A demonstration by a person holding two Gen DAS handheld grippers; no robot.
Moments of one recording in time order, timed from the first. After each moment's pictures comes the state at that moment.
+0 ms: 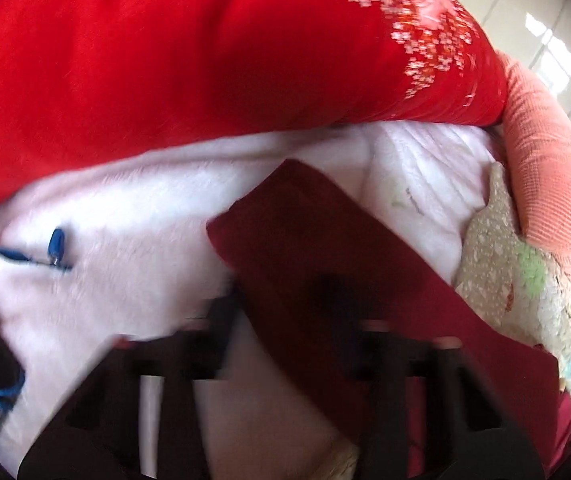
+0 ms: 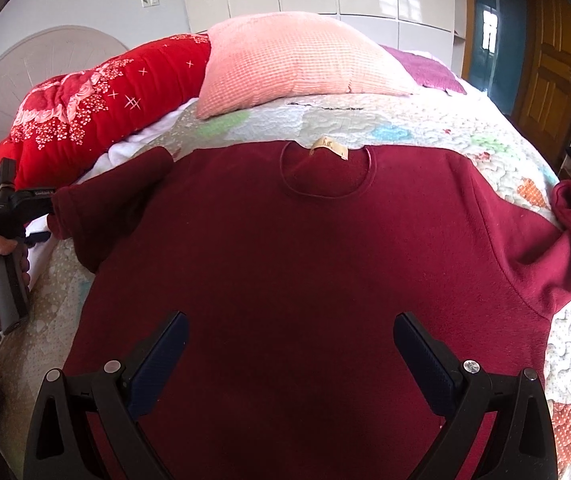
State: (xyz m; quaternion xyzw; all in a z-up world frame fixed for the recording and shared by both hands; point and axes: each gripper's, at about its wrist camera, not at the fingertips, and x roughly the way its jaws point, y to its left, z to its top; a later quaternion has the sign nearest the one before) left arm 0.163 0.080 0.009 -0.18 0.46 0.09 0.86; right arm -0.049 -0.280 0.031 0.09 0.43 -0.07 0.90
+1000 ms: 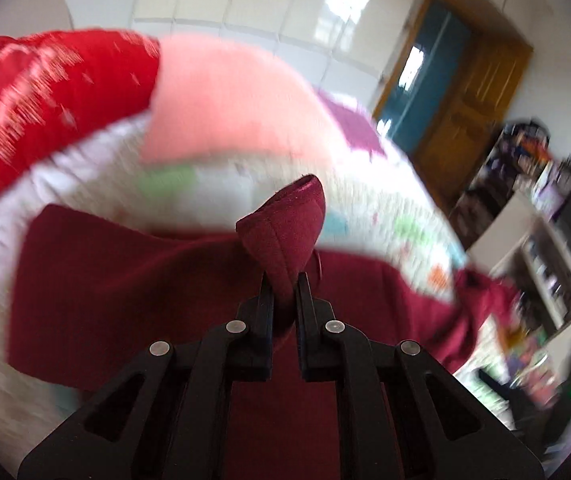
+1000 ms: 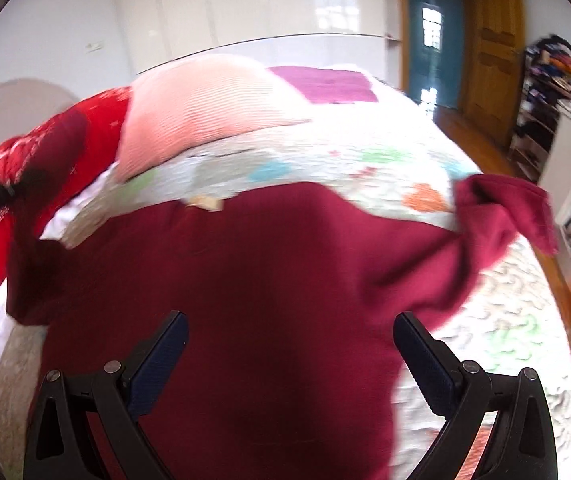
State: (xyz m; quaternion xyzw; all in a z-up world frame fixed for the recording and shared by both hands) left arm 0.020 -0.208 0.107 -0.05 0.39 -0.25 0.88; right arm -0.095 -0.390 0.066 0.13 0.39 -0.17 0.90
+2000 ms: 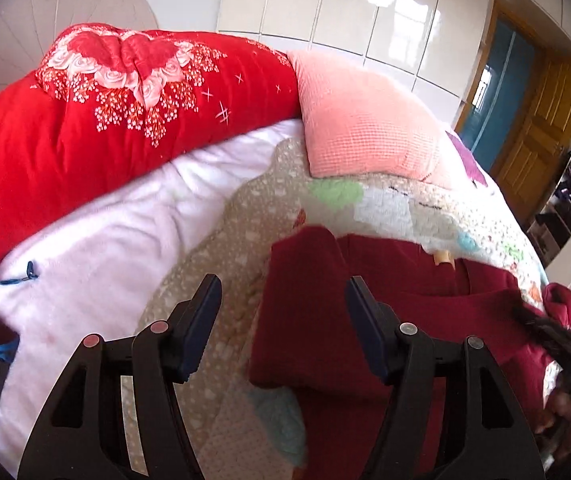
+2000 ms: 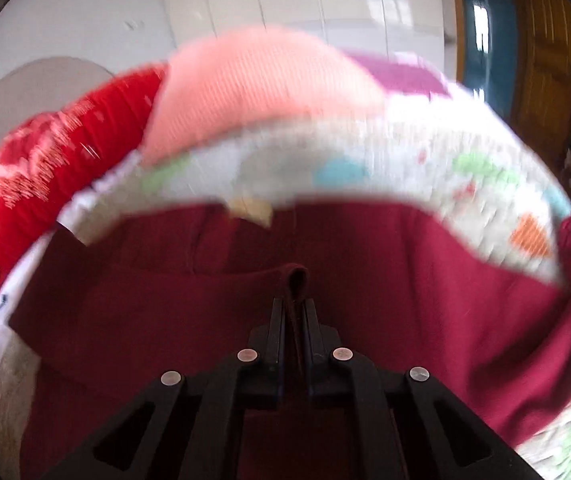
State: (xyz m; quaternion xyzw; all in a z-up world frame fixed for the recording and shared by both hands) left arm 0.026 -0.051 0.110 -0.05 0.36 -0.11 0.92; right arm -0.007 -0.372 0.040 0.11 0.38 -0.07 0.92
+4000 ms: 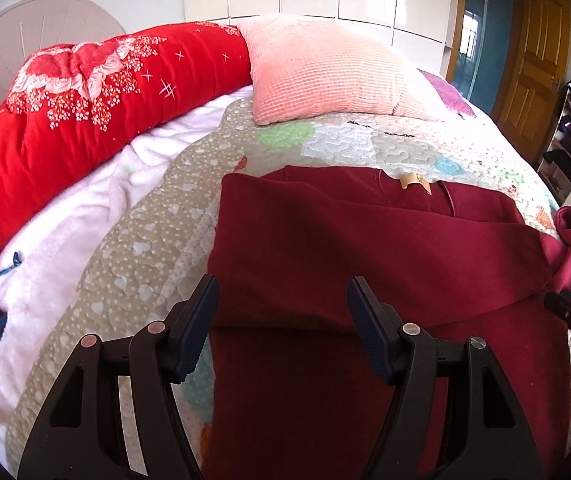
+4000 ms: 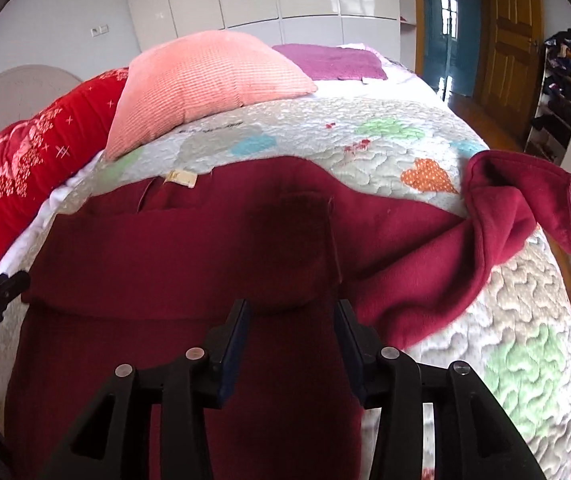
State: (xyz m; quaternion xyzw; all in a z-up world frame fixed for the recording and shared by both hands) left arm -0.014 -0.137 0.072 0.04 0.39 -0.11 0.91; right arm -0.083 -0.401 0.044 0.12 0.42 -0.13 0.89
